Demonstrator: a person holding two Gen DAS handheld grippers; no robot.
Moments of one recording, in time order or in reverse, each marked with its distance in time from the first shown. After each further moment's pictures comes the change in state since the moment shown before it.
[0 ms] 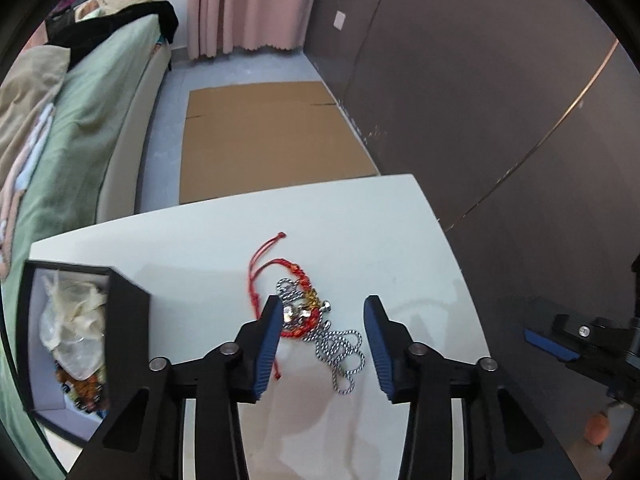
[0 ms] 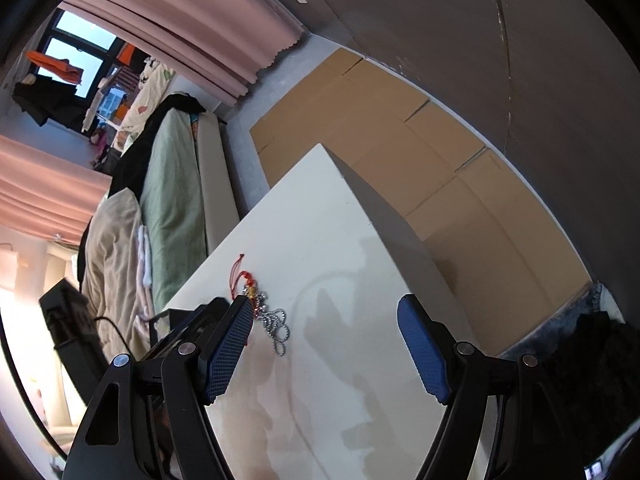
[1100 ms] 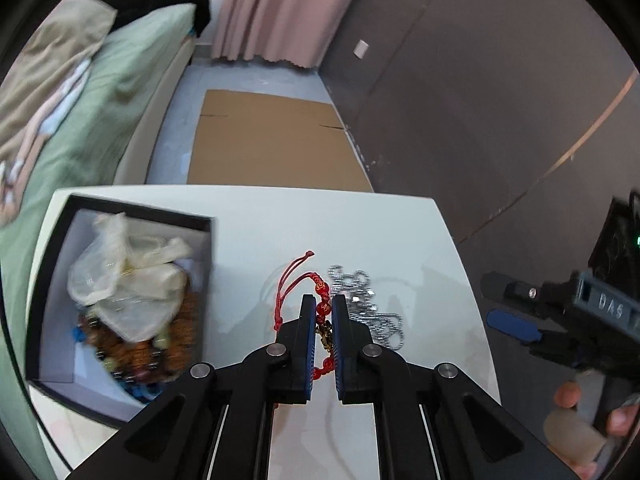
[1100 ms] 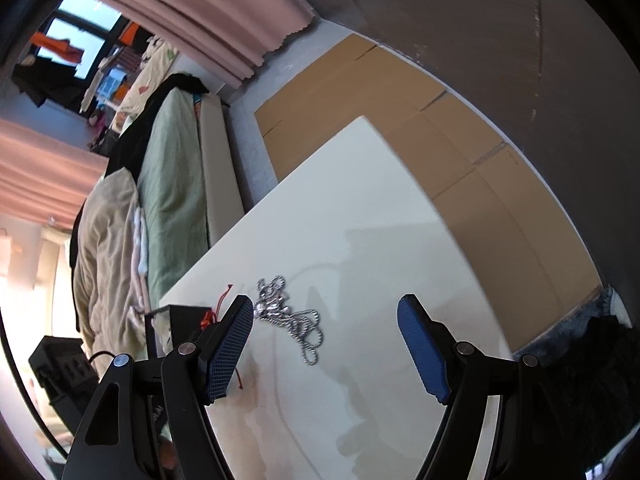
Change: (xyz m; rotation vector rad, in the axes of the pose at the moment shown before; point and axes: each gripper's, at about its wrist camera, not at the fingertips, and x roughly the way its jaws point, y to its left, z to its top) left arm -0.035 0.072 -0.030 -0.157 -0.100 -0.109; right arm 0.040 0.042 -0.004 -0.053 0.037 -0.017
